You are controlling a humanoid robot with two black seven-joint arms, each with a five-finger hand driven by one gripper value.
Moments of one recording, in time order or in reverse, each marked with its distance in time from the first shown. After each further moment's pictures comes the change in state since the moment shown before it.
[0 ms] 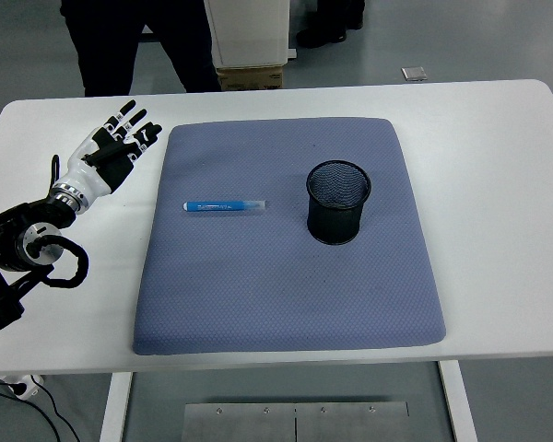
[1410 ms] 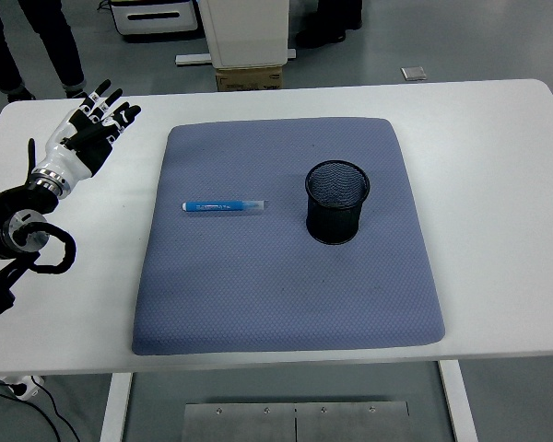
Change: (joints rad) left arm -0.005 -0.001 -0.117 0.056 0.124 0.008 0.001; right arm 0.000 0.000 0.000 0.000 0.000 0.000 0.000
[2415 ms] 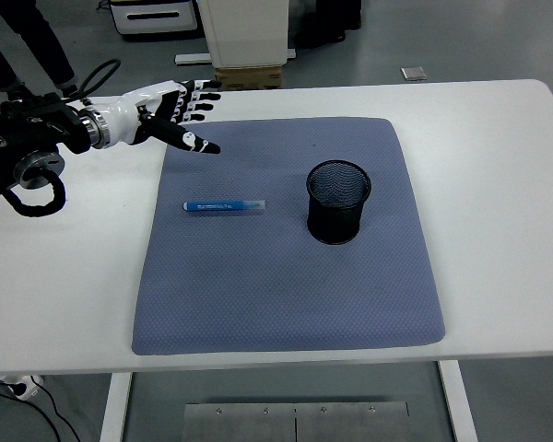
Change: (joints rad) left arm -0.702 -0.022 1.190 -0.147 -0.059 -0.026 -0.129; right arm 0.000 0.000 0.000 0.000 0.000 0.000 0.000
